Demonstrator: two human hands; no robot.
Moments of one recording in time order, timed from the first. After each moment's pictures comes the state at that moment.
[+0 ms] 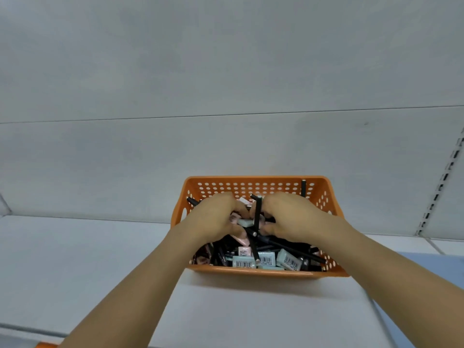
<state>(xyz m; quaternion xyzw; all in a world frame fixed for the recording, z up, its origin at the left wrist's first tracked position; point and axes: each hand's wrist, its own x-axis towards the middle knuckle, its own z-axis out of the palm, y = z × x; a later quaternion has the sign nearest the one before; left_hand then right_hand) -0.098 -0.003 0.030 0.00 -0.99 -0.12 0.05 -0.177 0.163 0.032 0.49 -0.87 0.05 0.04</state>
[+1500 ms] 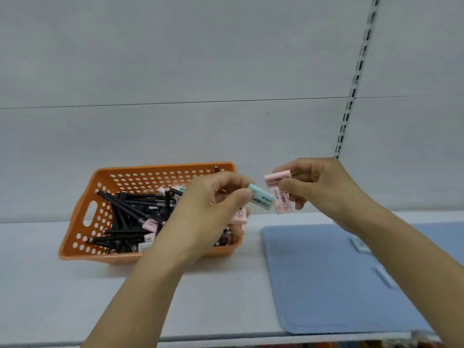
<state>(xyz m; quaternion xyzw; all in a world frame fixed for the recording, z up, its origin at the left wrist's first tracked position) -0.065 0.177 0.059 -0.03 -0.80 -0.57 0.17 -0.173 0.357 0.057 0.29 -0.76 0.58 -0.01</state>
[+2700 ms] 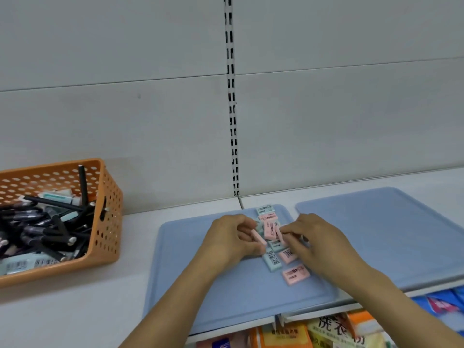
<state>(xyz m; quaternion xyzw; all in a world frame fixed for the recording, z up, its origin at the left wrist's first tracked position) -0.197 0.378 -0.065 0.03 -0.88 -0.47 -0.02 -0.205 0.577 -0.062 0.23 -0.95 0.18 0.08</state>
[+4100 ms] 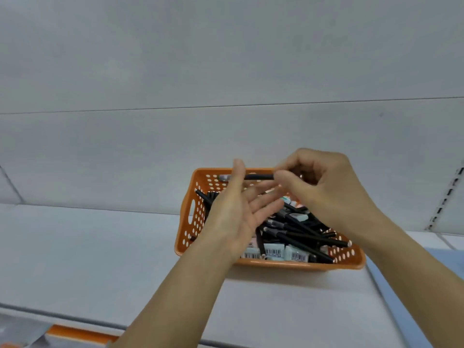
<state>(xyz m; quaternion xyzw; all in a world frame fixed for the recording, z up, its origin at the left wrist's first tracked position) -0.057 0.062 0.048 0.08 -0.48 -0.86 0.13 -0.124 0.193 0.071 0.42 -0.73 0.53 0.10</state>
